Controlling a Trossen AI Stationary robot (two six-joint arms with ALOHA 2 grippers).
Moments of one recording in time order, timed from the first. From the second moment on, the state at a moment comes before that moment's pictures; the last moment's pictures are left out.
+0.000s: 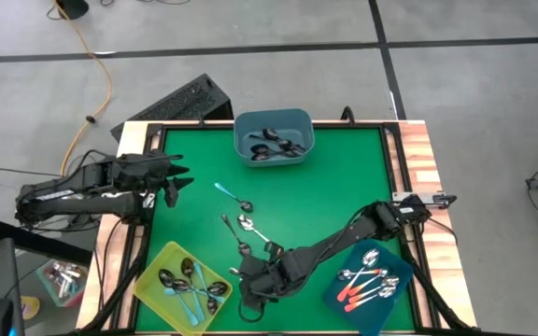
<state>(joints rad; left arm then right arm) 0.19 0.46 0.65 -0.74 -0.20 -0.32 0.47 2.35 2.18 -0.94 0.27 0.79</state>
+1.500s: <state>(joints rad) 0.19 0.46 0.65 -0.74 -0.19 -0.34 0.44 2.52 2.19 -0.88 0.16 0.83</state>
